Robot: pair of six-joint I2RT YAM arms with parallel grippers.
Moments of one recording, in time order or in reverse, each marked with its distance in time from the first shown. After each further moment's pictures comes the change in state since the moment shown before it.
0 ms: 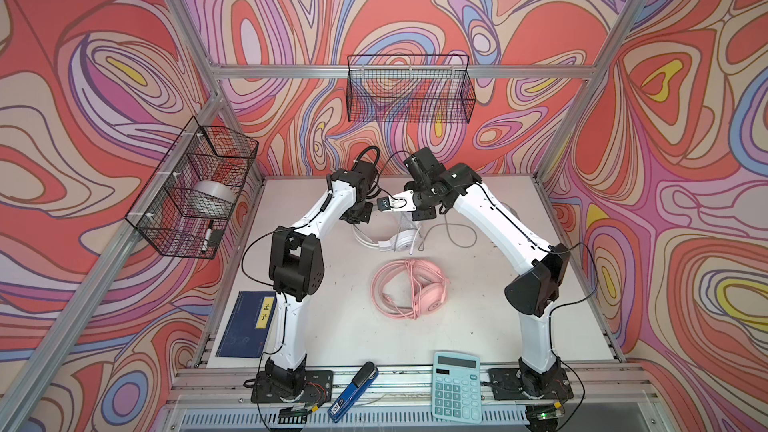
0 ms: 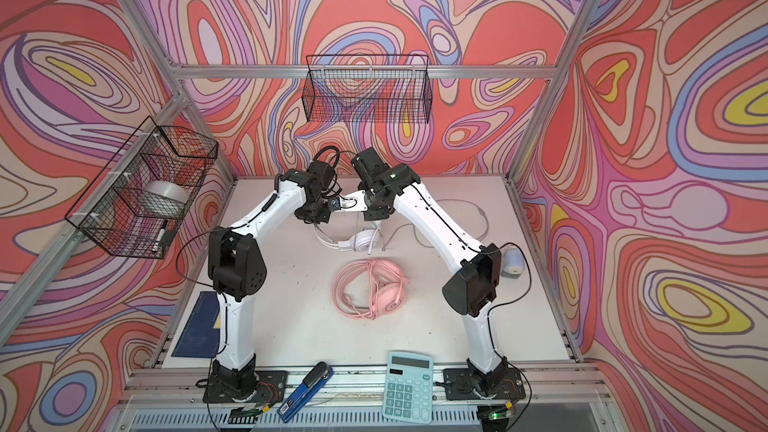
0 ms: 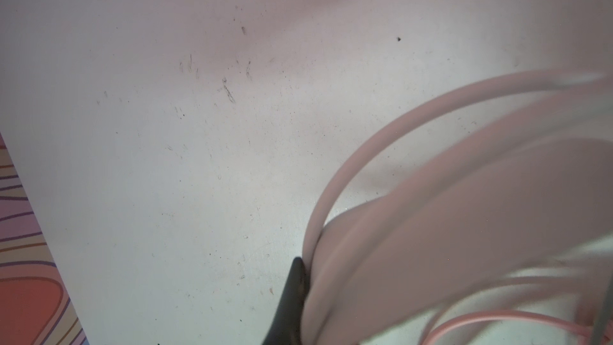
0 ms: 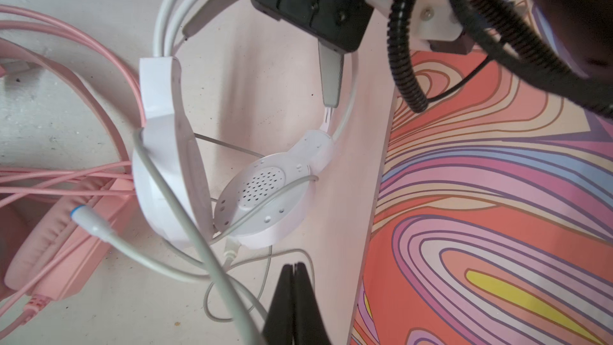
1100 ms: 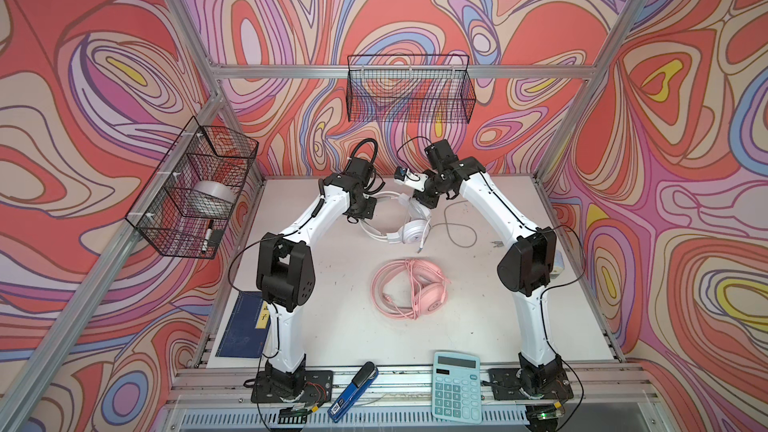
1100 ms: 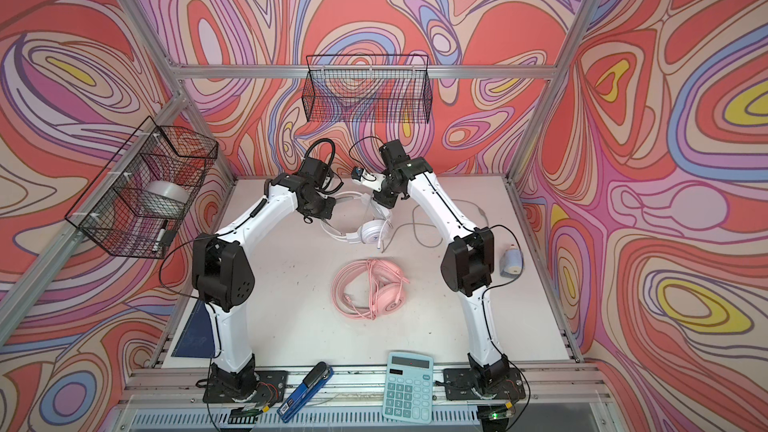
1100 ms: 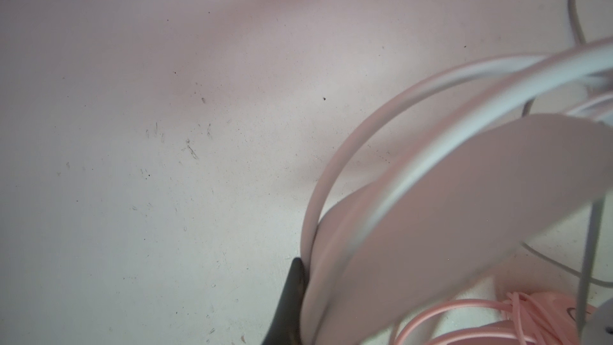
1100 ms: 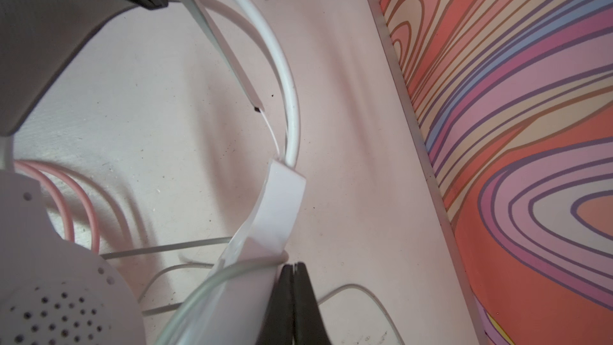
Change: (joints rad) left arm 0.003 -0.117 -0.142 0.225 0.153 0.069; right arm -0.212 0.170 0.034 0.161 -0.276 0.368
